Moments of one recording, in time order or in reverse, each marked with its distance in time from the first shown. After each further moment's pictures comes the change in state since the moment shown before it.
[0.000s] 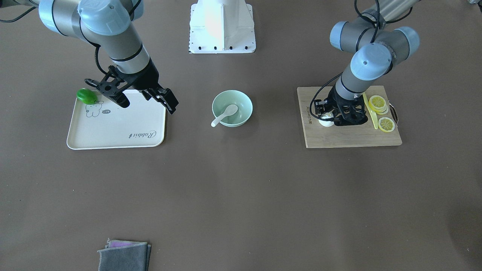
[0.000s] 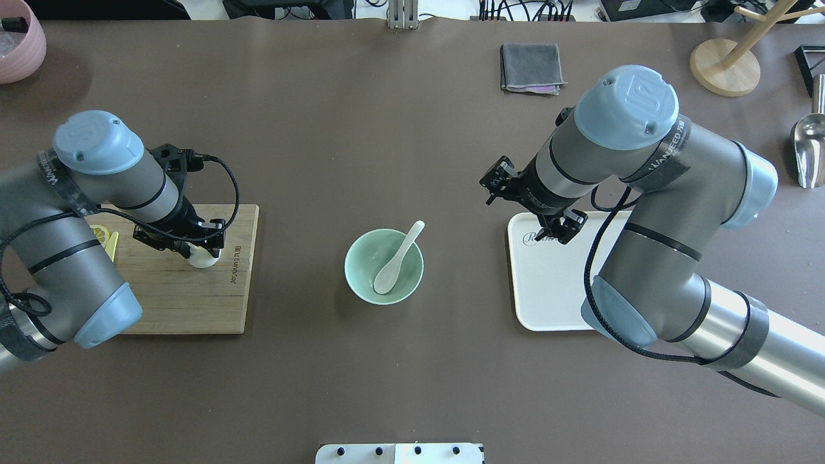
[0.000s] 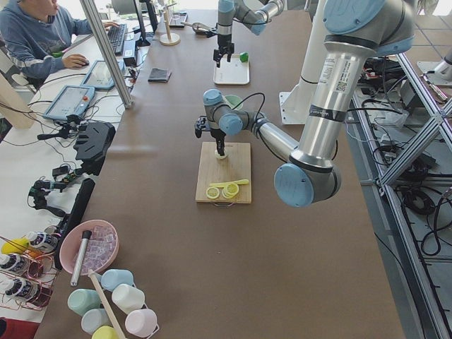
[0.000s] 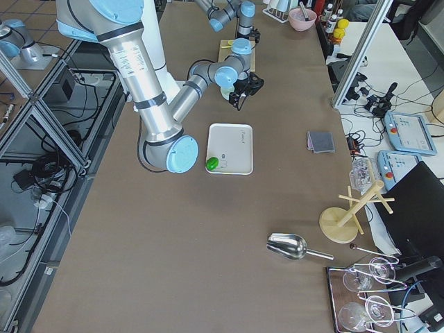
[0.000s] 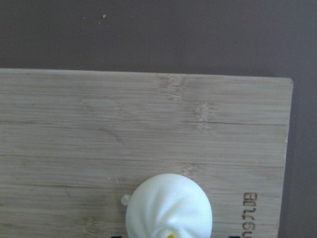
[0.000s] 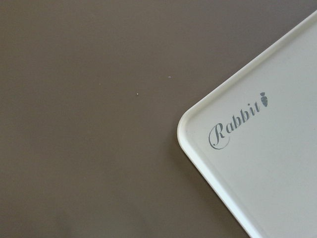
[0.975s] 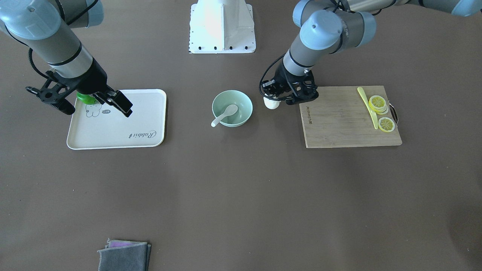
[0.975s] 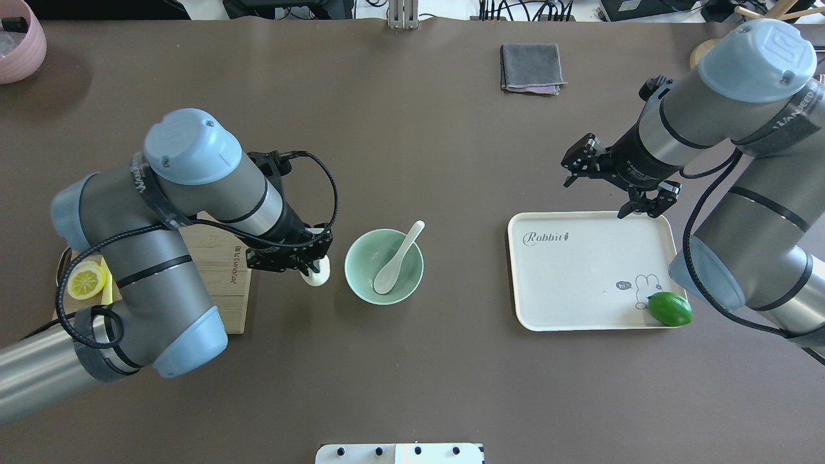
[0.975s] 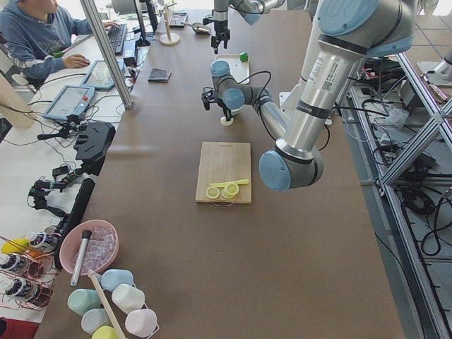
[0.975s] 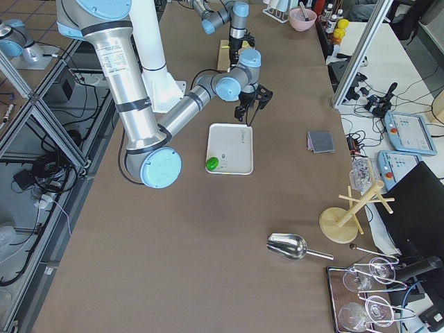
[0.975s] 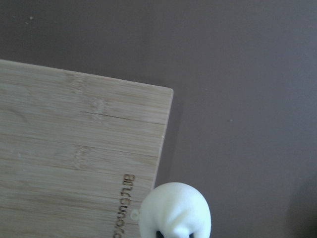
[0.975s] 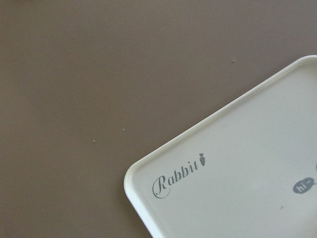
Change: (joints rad) left arm 0.149 -0.252 -0.047 0.007 -0.024 -0.479; right arm 0.179 -0.171 0.061 0.000 0.140 -0.283
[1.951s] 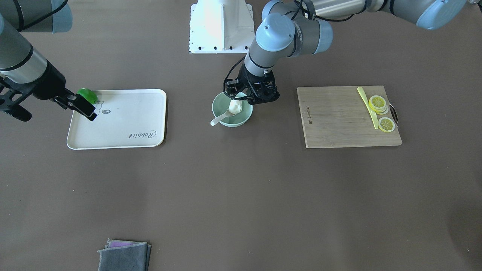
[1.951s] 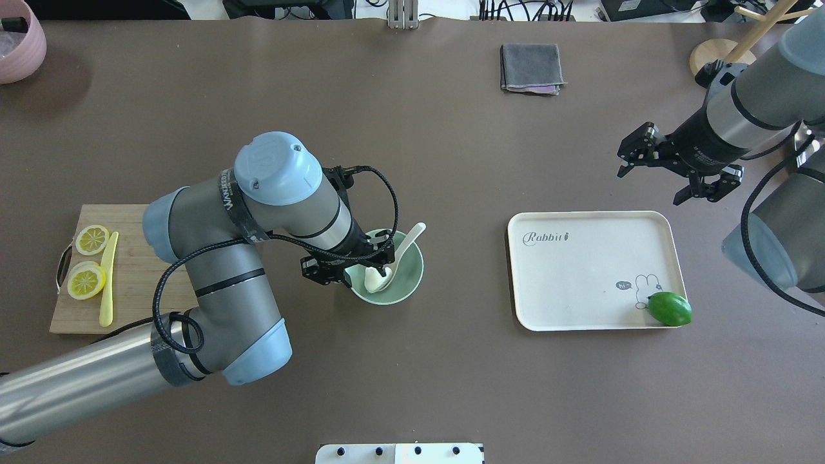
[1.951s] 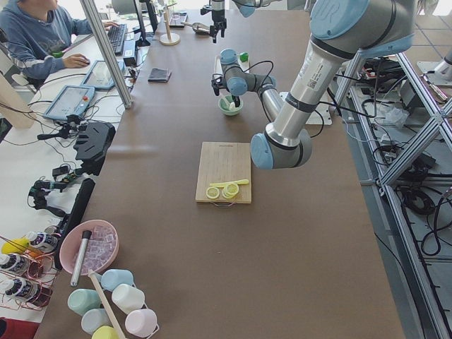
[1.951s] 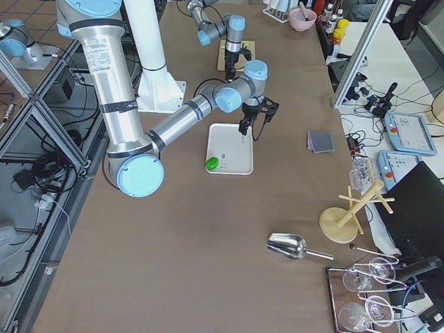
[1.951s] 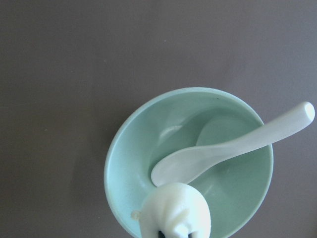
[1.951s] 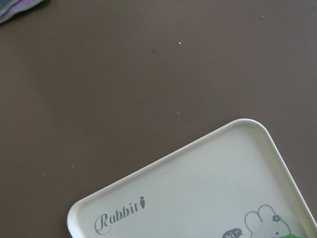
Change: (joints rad) left arm 0.033 -0.086 0.116 -0.052 0.049 0.009; right arm 0.119 -0.092 -0.007 0.000 0.066 -0.205
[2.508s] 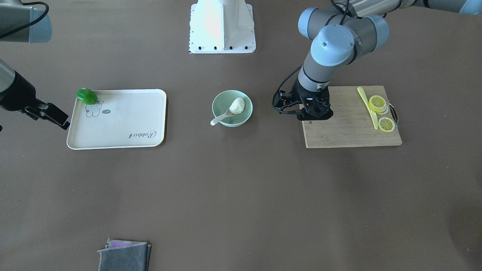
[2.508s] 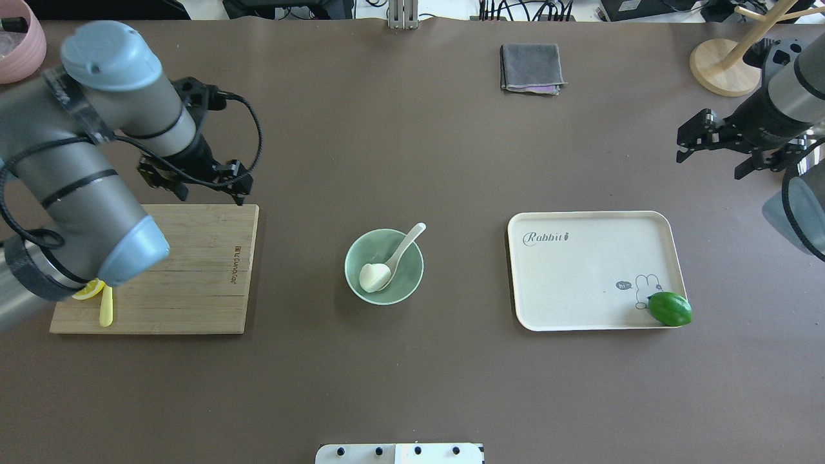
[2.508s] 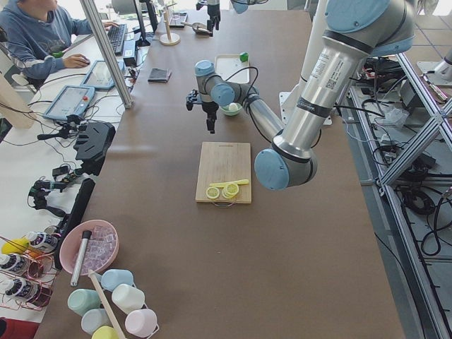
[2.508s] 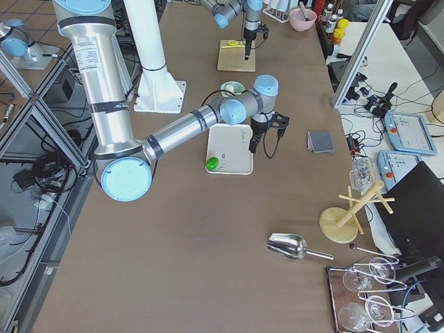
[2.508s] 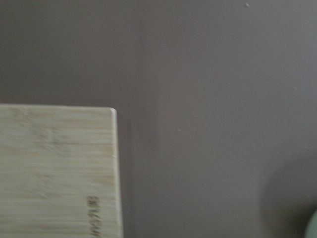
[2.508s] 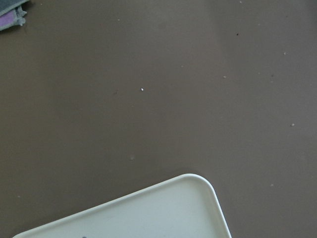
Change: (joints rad) left arm -0.325 0.176 -0.087 0.308 -0.054 0.760; right arm 0.136 -0.026 -0.106 -0.039 0.010 -0.379
